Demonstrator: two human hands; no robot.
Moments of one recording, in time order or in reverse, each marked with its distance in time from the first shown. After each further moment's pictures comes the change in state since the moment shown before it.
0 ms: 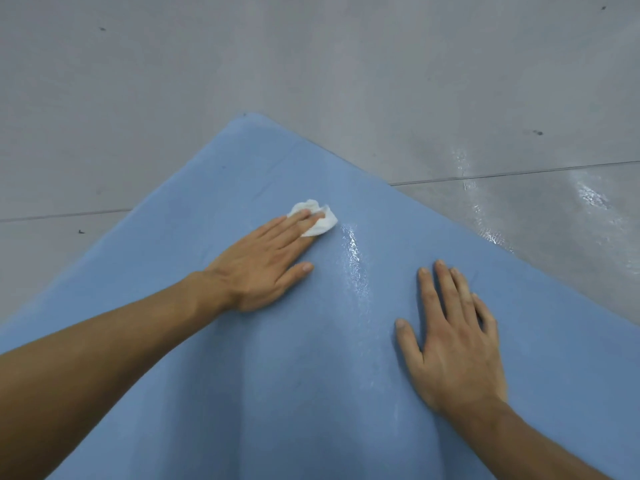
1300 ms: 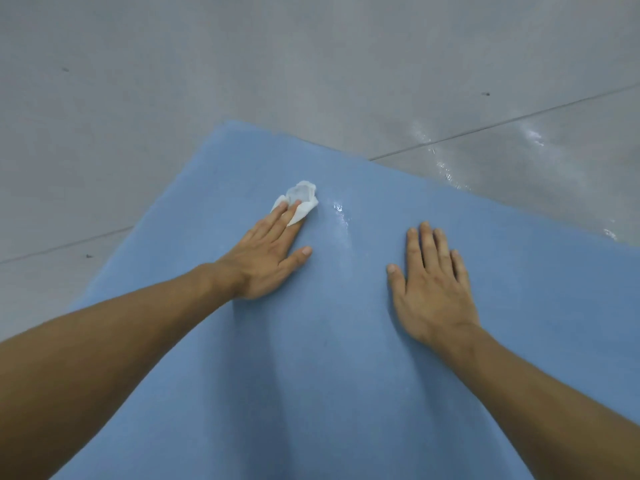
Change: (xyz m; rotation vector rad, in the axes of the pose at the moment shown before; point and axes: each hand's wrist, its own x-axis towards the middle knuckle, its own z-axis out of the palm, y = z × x) left_hand -0.013 -0.001 -0.004 -0.121 -0.182 -0.096; right_hand -0.004 -0.045 -0.005 0.098 -0.143 0.217
